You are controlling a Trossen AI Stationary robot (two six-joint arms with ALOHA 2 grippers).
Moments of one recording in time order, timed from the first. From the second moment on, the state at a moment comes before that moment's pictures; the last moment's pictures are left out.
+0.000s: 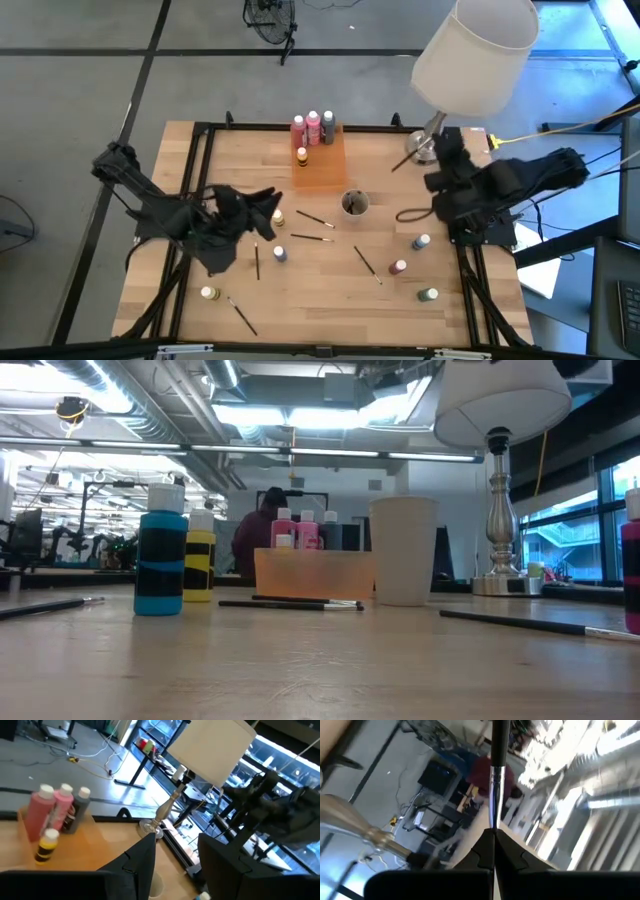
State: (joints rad) left arm -0.62 1.31 1.27 -0.50 -1.40 -1.19; right arm 0.40 1.12 1.34 -1.57 1.38 -0.67
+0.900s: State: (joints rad) left arm -0.72 1.36 1.27 -0.40 -1.34 -1.18; right arm 0.33 1.41 1.21 -1.25 1.18 -0.83
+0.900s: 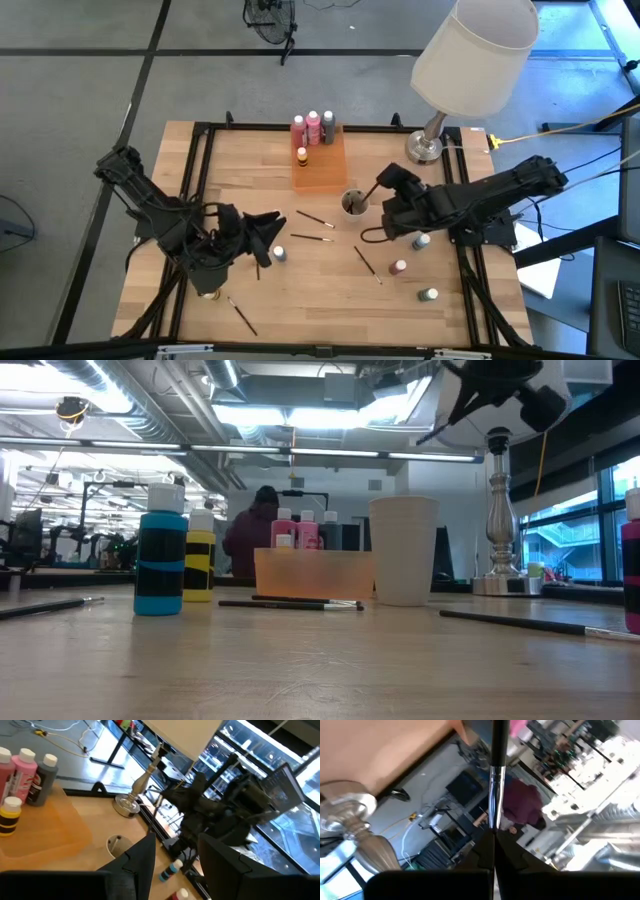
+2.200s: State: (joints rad) left arm -0.78 1.36 1.27 -0.39 -1.34 -1.09; right arm 0.22 1.63 1.21 -1.17 1.07 -0.88
